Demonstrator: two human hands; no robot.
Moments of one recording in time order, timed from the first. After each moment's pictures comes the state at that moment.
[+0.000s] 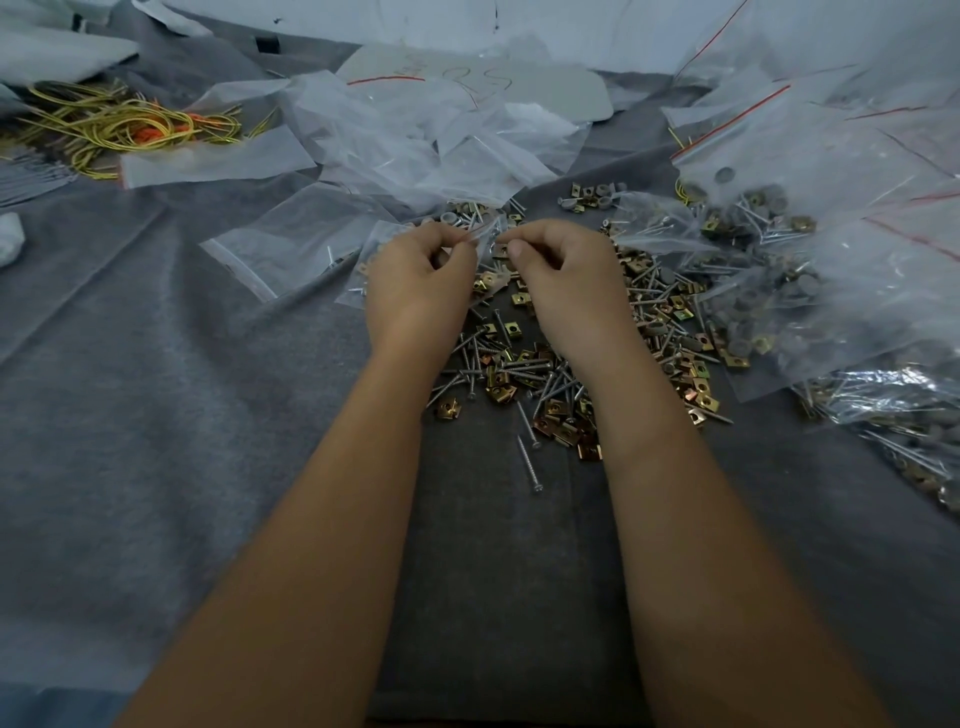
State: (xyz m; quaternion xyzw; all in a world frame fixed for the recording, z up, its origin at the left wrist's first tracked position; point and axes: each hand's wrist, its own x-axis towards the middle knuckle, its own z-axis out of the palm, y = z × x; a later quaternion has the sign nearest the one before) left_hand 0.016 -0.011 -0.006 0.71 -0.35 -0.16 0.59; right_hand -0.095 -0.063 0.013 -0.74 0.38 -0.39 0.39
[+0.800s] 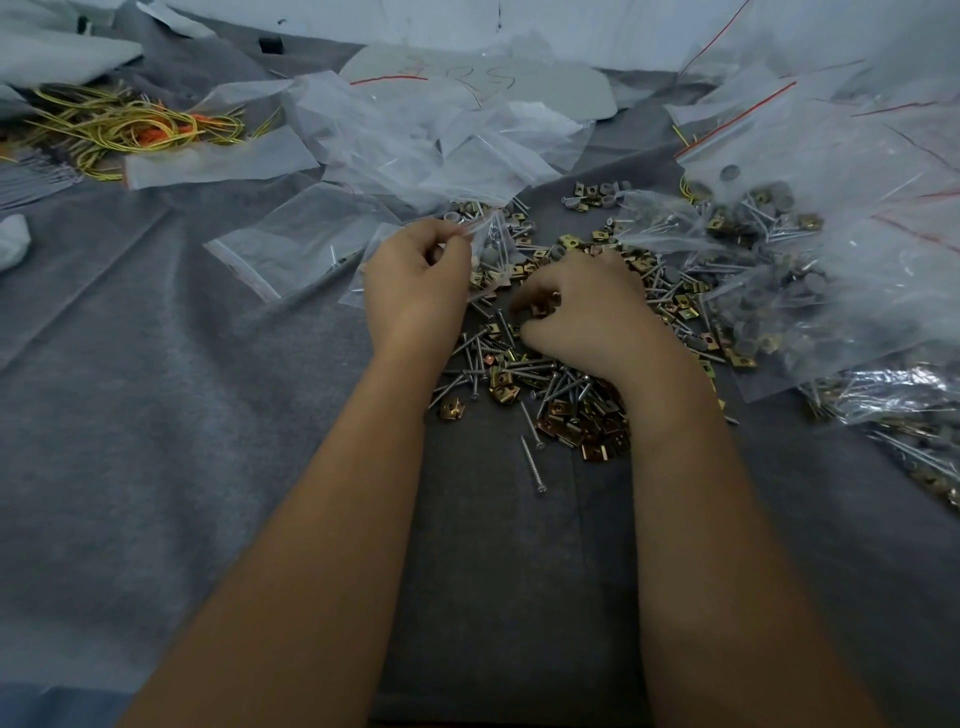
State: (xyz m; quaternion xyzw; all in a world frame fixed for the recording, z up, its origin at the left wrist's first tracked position) left_hand 0.017 -0.012 -0.006 0.69 -0.33 -0.15 0.62; right_hand -0.115 -0.064 0.023 -0.88 0.43 -0.10 0.17
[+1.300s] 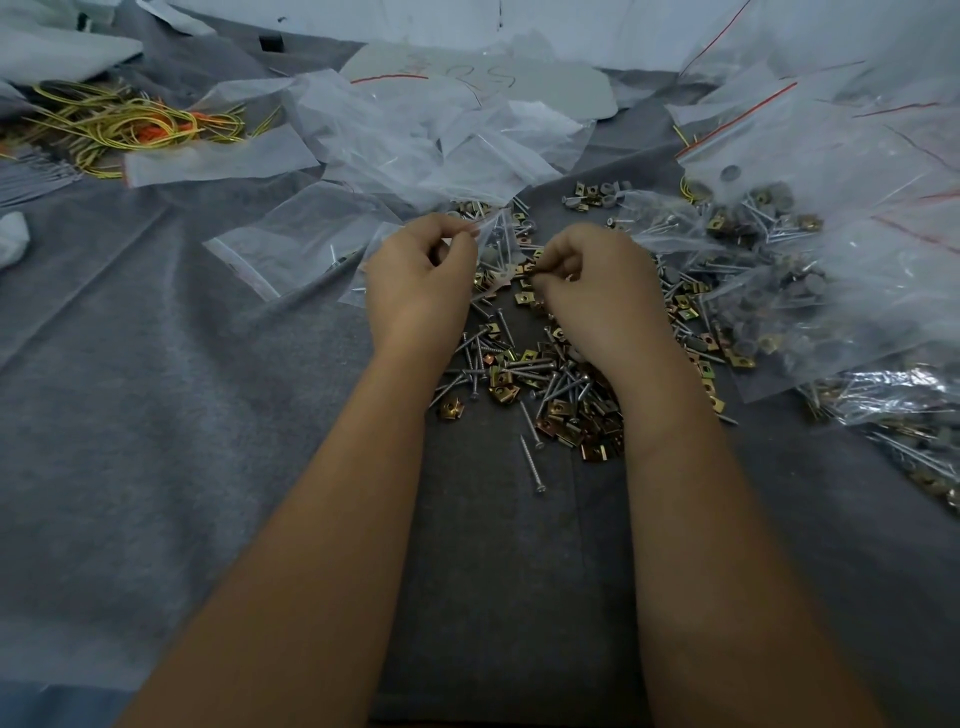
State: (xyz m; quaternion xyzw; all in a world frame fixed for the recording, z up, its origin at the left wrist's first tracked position) left_hand 0.014 -0.010 -0.004 0.69 -0.35 -0.14 0.62; right_hand -0.113 -0.067 0.020 -0.82 0.45 -0.29 0.20
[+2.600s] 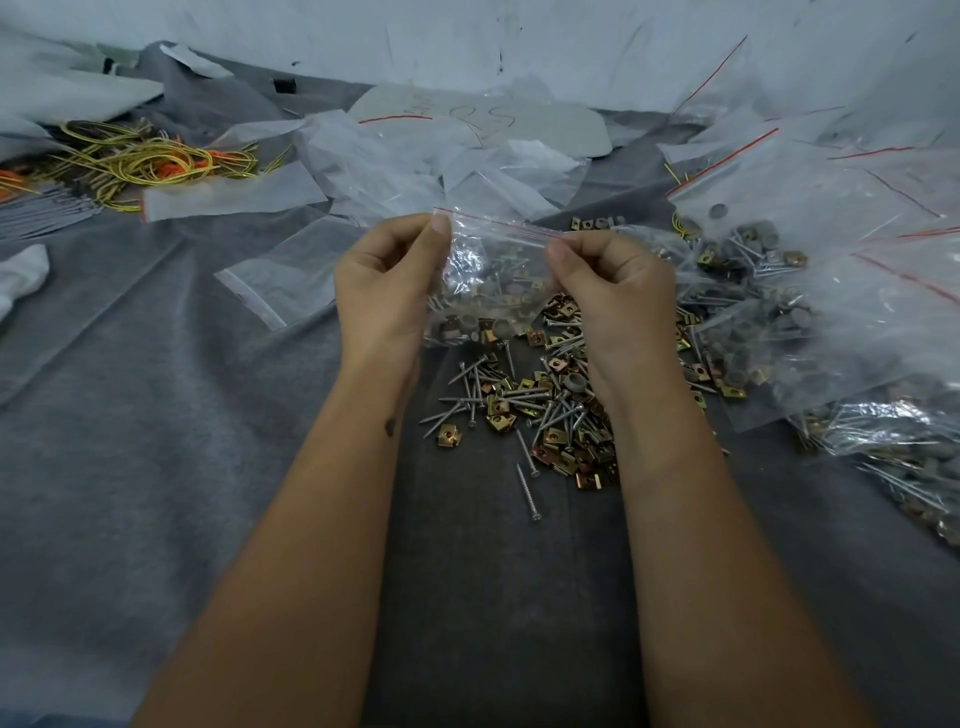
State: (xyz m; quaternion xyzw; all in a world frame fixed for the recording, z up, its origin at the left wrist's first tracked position) left_hand 0.028 0.000 0.011 0.49 -0.31 -0.23 0.79; right_hand -0.112 -0.068 0.021 -0.61 0.31 -0.52 0.51
